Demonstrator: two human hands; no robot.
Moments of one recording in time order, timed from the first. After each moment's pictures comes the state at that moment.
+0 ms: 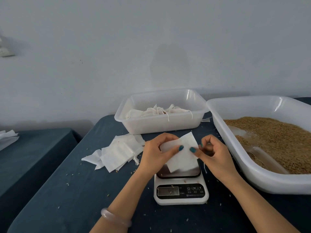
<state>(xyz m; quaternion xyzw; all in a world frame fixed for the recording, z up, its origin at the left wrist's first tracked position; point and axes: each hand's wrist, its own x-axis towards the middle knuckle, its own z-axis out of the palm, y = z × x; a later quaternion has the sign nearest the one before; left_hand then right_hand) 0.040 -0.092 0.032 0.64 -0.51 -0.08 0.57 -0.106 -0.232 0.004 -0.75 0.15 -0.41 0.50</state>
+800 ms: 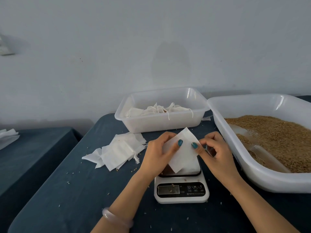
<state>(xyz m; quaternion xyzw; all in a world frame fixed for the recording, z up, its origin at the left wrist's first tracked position) 0.036 -0.091 0.031 0.68 -0.52 -0.04 0.51 -0.110 -0.225 0.009 -0.79 0.15 -0.46 0.37</state>
